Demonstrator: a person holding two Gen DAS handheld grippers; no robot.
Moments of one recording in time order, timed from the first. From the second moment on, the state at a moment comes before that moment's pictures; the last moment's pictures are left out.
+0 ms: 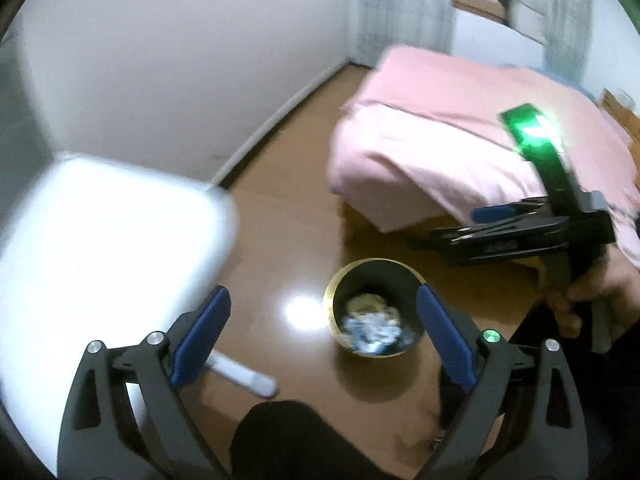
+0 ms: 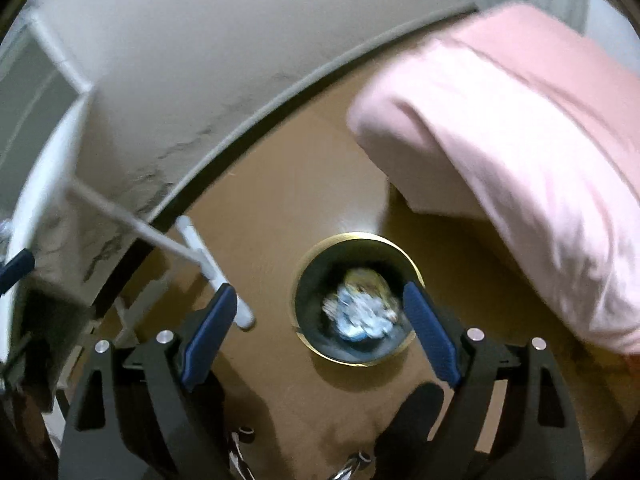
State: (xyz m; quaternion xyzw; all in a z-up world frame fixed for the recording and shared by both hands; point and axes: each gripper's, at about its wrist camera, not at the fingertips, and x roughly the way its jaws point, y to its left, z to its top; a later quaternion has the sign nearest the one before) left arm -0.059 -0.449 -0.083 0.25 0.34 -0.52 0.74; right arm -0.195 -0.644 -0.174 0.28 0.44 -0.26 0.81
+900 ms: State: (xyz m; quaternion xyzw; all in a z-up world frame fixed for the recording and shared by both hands) left arm 0.127 -0.011 -0.035 0.06 0.42 -0.18 0.89; right arm 0.179 -0.229 -0.062 -0.03 0.49 0.14 0.86
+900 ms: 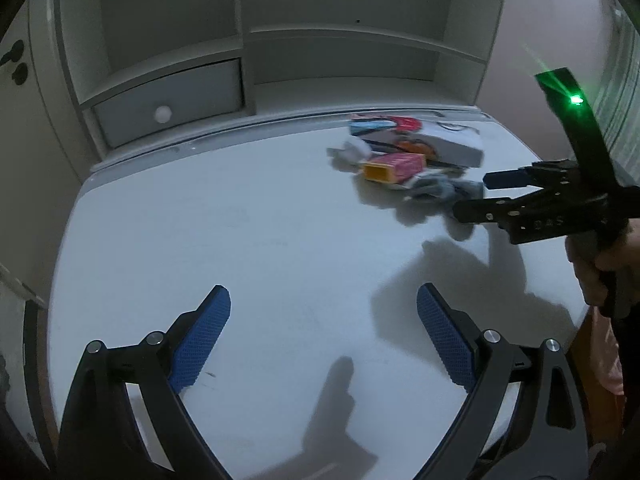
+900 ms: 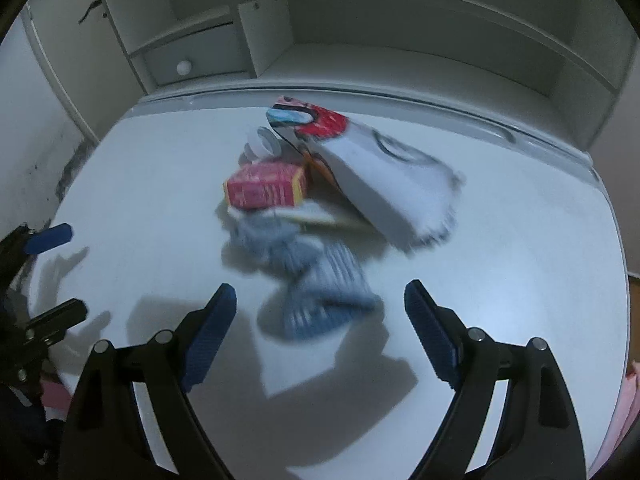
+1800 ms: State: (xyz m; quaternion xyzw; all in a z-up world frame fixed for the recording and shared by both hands) left arm 0.291 -0.095 -0.064 0.08 0.45 -0.23 0.86; right arm 0.095 -0.281 -0.050 -0.01 0.47 0.12 0.87
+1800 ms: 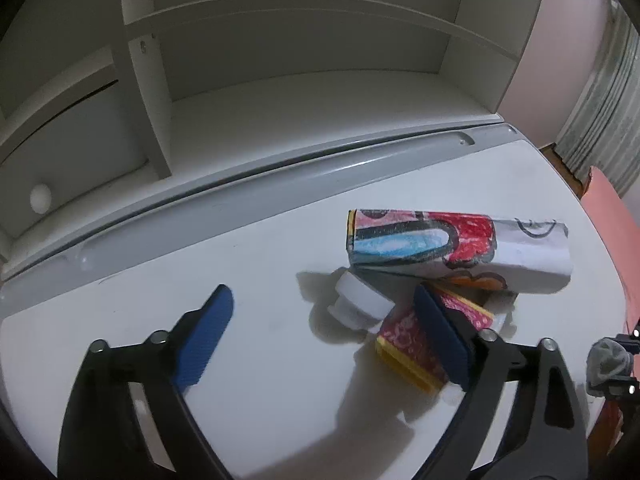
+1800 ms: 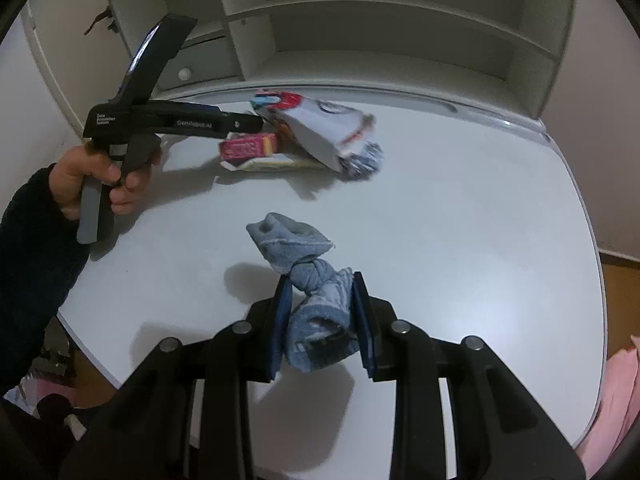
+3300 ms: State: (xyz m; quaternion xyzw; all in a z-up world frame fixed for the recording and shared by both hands) left arm -0.087 -0.562 -0.162 0.25 0.36 -0.60 0.67; right arm -0.231 -0.696 -0.240 0.30 0.47 -0.29 0.77
